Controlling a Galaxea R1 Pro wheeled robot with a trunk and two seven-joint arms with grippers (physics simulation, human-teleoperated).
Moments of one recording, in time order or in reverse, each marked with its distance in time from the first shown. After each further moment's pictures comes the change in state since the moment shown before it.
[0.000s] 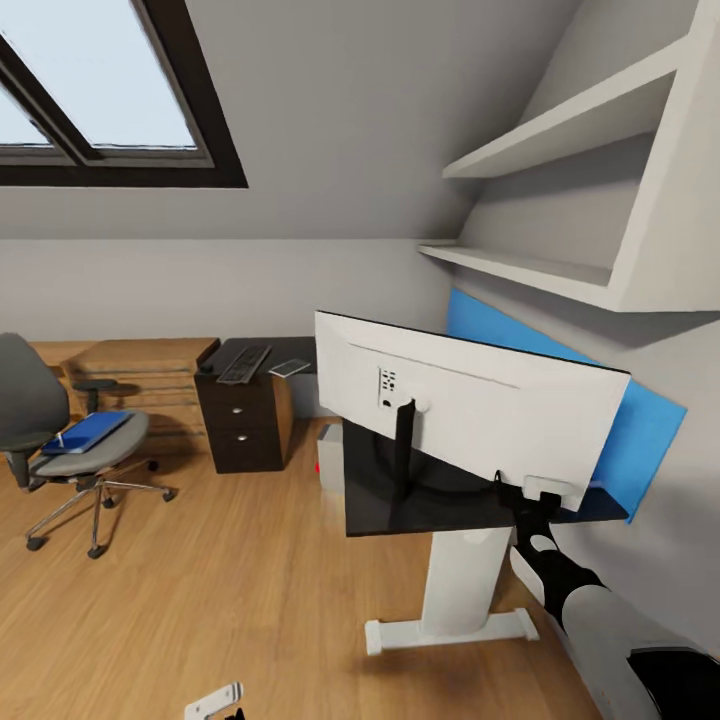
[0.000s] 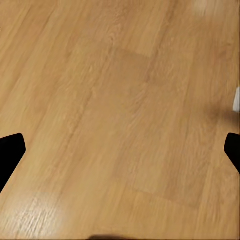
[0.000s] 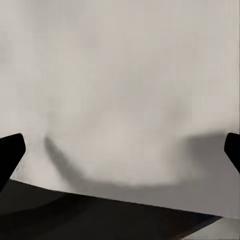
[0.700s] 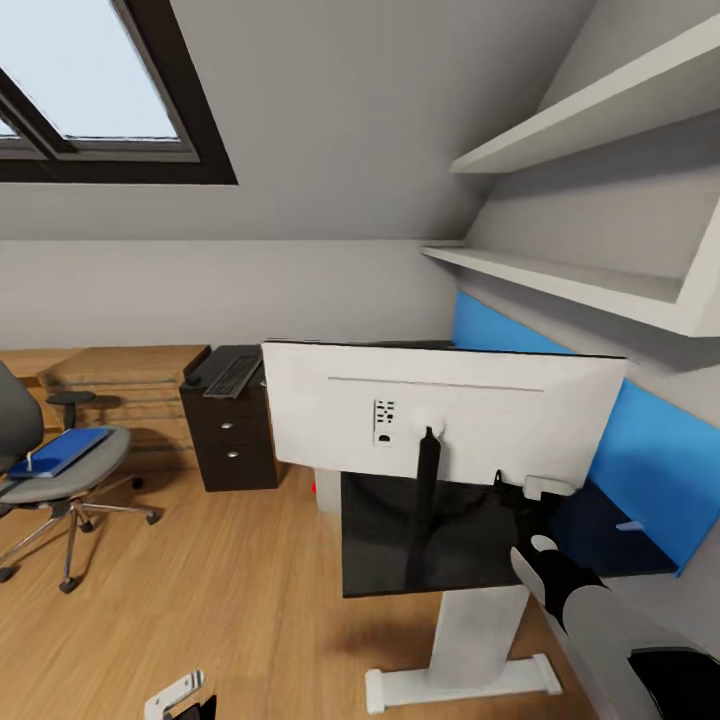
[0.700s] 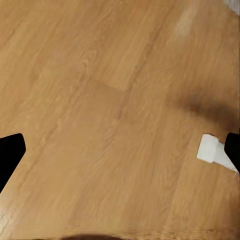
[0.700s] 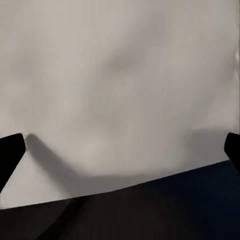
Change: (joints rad) left arm -0.001 0.072 0.250 -0.003 0.010 0.092 -0.280; right arm 0.000 -0.002 -0.002 0.000 -0.001 -0.002 0.001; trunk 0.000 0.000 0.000
